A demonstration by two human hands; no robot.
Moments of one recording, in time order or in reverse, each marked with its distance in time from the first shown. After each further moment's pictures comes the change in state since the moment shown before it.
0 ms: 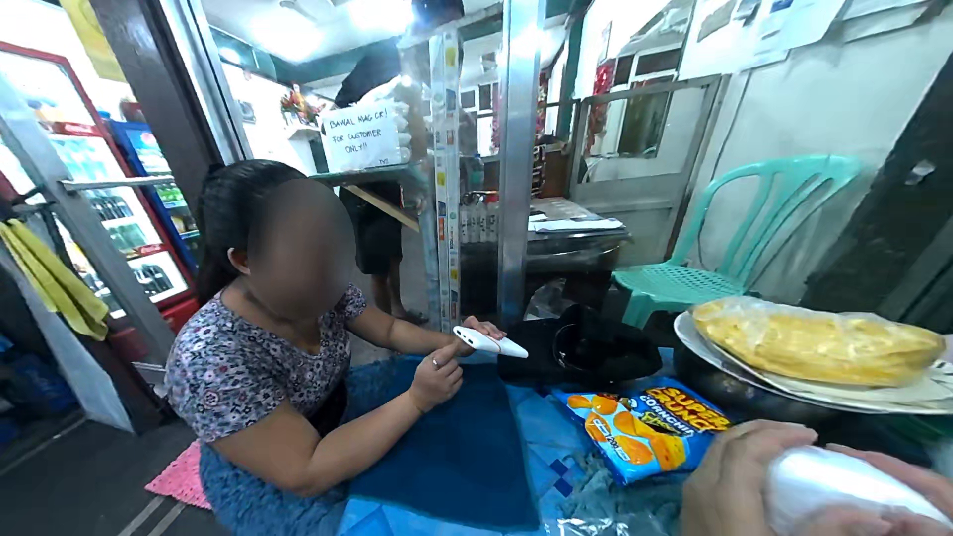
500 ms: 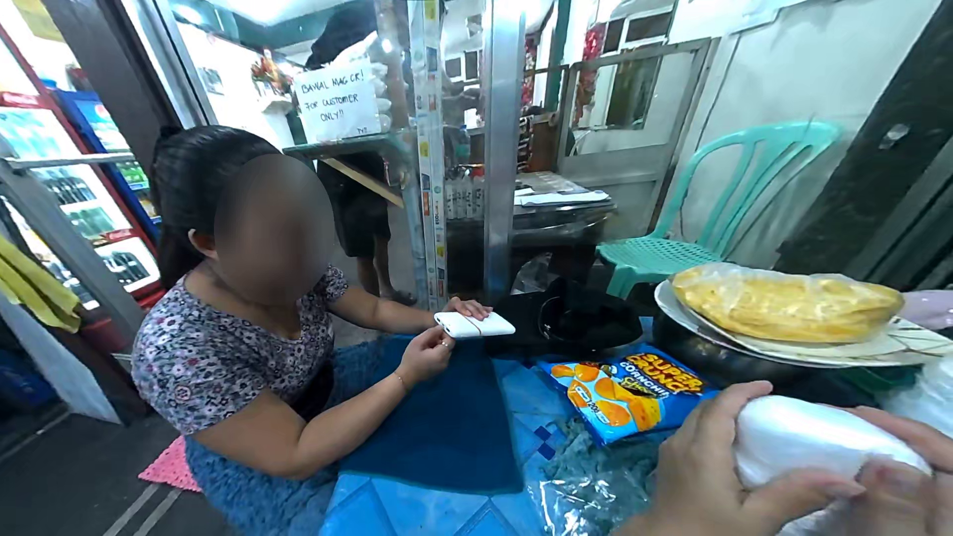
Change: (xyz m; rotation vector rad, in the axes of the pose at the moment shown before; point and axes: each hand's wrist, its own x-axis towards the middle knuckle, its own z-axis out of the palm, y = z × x) left_hand -0.003 0.001 -0.002 0.005 -0.079 -0.147; right_hand 0.011 -0.015 0.005 0.085 0.082 0.090
